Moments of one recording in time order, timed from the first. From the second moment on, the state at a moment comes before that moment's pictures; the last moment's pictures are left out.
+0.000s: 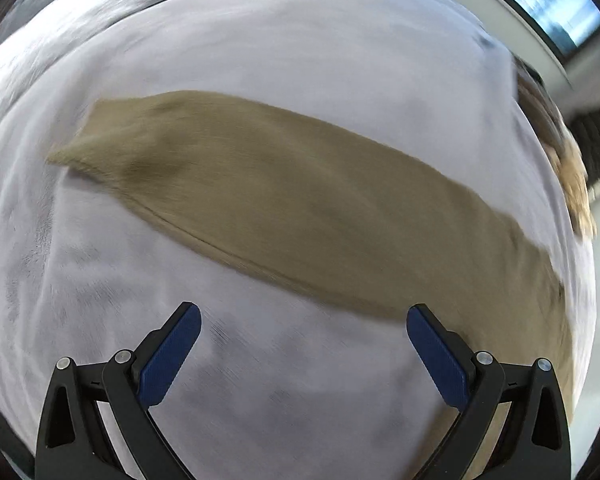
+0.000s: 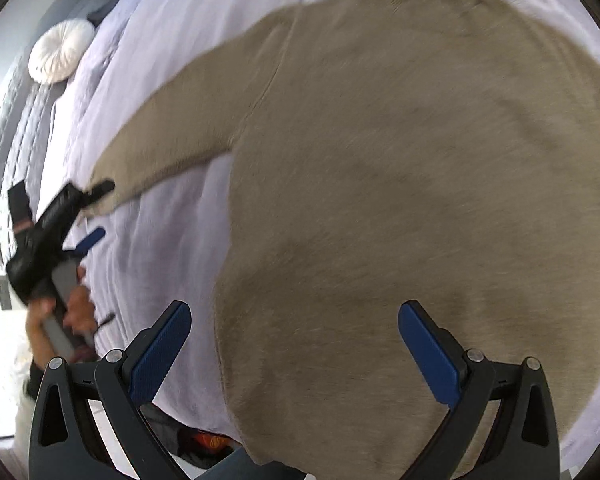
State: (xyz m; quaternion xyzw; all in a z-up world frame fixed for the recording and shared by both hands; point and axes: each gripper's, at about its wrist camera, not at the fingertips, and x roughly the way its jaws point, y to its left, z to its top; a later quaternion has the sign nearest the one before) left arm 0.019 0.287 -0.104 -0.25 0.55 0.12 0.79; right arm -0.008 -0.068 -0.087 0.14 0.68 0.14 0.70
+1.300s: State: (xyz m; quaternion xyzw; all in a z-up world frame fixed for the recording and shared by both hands) left arm 0.106 0.112 0.004 -0.18 0.38 -0.22 0.88; right arm -0.025 -0.166 -0.099 0.25 0.62 0.15 0.73
